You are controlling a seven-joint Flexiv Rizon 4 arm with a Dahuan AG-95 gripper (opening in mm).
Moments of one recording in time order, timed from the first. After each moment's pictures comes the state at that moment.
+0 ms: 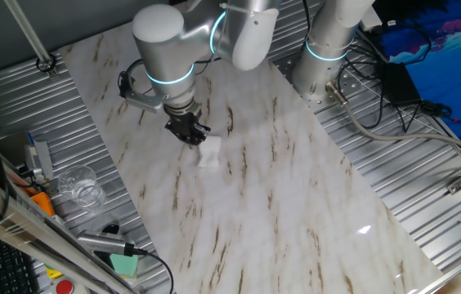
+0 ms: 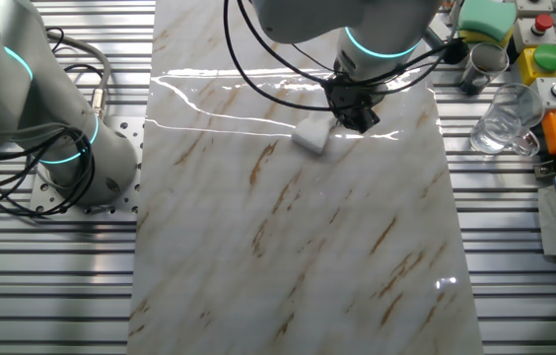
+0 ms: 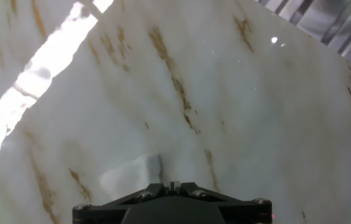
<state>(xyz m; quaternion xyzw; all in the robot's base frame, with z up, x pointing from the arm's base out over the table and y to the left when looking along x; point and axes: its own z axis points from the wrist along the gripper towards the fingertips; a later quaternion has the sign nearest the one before) 0.482 0.071 0.059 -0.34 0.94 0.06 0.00</state>
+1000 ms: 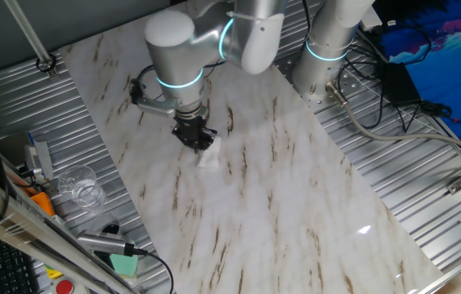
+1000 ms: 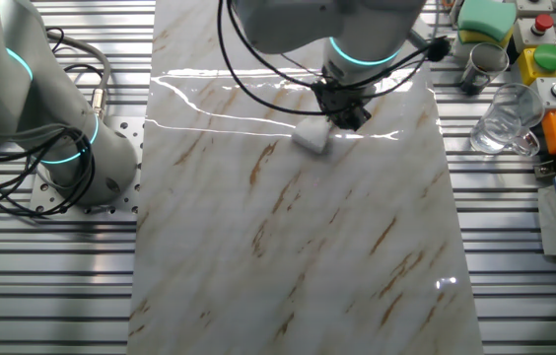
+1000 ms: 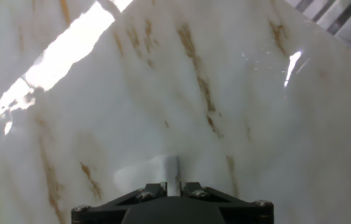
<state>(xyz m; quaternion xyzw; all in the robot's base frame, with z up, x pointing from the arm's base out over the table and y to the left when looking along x) 0.462 0.088 0.039 -0.38 0.92 0.07 0.01</state>
